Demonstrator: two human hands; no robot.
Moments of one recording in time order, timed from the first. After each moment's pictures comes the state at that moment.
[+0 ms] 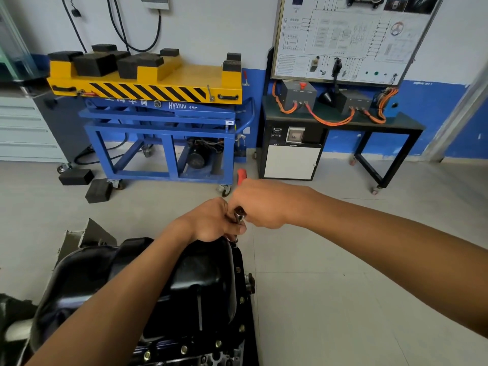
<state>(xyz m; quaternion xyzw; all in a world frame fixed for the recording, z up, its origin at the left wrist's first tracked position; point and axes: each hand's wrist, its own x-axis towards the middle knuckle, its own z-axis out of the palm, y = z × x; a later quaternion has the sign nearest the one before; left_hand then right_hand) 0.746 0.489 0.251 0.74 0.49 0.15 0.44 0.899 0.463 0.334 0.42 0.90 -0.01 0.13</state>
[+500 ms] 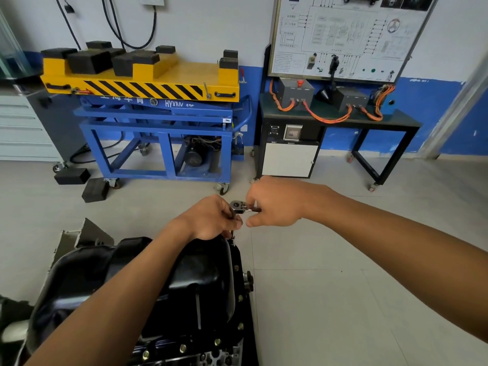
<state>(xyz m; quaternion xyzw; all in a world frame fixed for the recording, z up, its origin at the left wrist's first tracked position) 0.749 0.487 0.253 0.72 0.52 0.16 0.43 0.930 0.471 0.323 0.46 0.88 -0.05 0.09</state>
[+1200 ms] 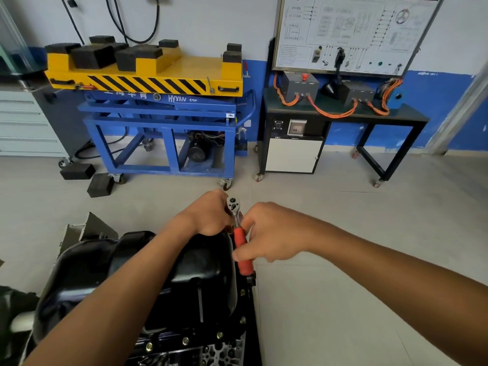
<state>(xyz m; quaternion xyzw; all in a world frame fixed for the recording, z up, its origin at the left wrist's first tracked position) 0.749 0.480 0.261 0.75 0.53 0.16 0.35 0.909 0.411 0.309 0.55 0.77 -0.33 -0.01</state>
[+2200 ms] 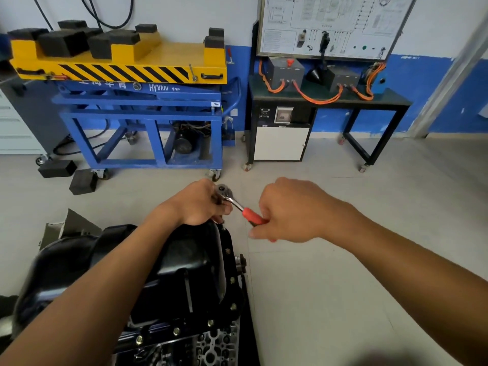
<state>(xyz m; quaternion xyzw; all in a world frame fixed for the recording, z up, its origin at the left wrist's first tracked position) 0.750 0.485 0.254 0.74 0.51 0.15 0.41 0.953 0.405 0.317 0.57 0.82 -0.07 0.04</state>
